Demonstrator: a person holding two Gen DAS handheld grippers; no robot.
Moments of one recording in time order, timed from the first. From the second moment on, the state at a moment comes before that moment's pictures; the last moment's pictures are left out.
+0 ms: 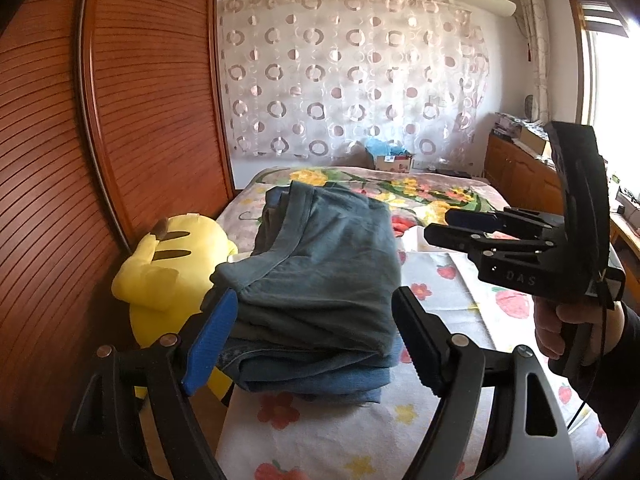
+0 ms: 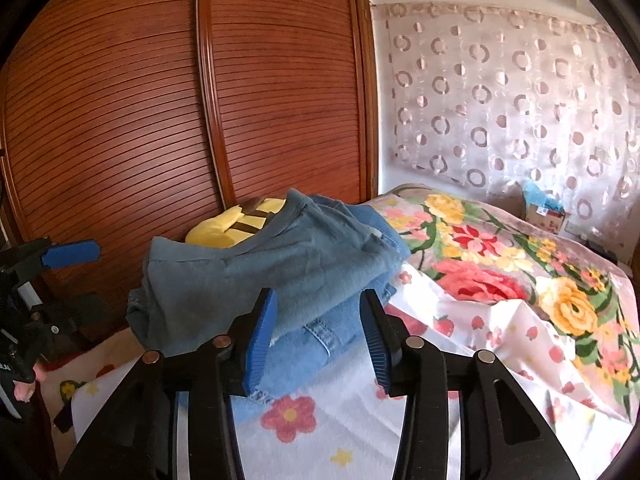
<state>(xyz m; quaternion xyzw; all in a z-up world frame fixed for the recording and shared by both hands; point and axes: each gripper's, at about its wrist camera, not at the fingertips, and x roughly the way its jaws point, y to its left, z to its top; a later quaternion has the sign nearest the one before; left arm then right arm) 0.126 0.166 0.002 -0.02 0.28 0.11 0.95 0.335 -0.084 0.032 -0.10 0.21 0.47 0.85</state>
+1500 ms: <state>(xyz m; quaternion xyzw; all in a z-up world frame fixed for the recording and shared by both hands) 0.082 0.078 0.010 0.01 0.26 0.04 0.96 0.172 -0.166 0.050 -0.05 0.18 0.32 0.93</state>
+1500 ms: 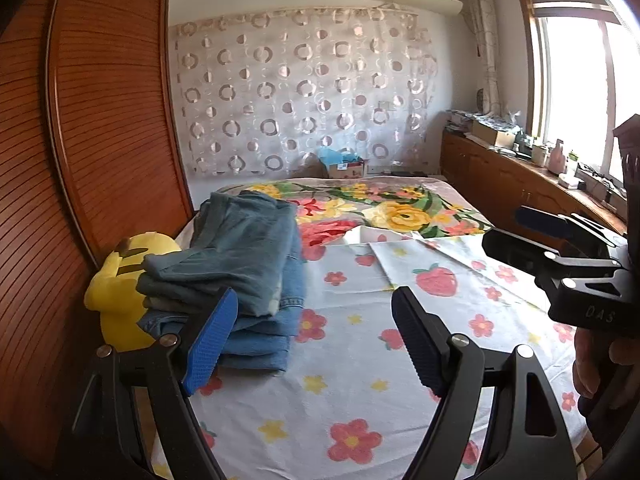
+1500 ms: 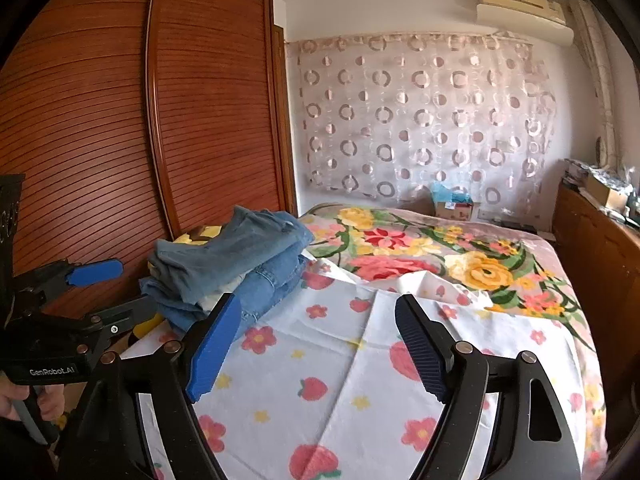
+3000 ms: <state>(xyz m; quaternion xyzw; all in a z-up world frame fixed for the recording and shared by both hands) 0.066 -0.023 0.027 0.02 0.24 -0.02 0.97 0.074 -0.197 0.064 0.00 0.17 0.19 0.97</state>
